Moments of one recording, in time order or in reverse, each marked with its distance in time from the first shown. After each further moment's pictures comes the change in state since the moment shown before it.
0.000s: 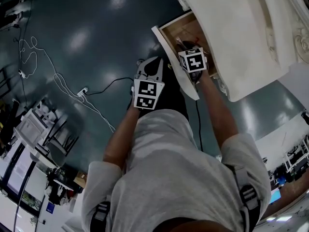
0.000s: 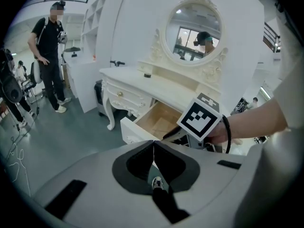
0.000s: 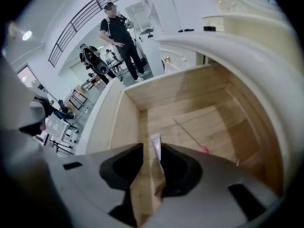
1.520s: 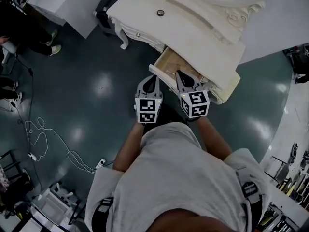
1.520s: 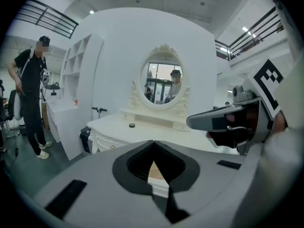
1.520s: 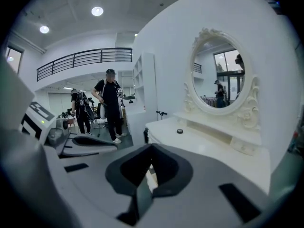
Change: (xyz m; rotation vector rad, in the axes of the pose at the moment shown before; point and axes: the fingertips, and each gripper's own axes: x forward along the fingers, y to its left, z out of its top) left arm -0.168 0.007 0.115 0.257 -0.421 -0.213; right arm -0.301 0.169 0.103 0.095 -0.763 -0.418
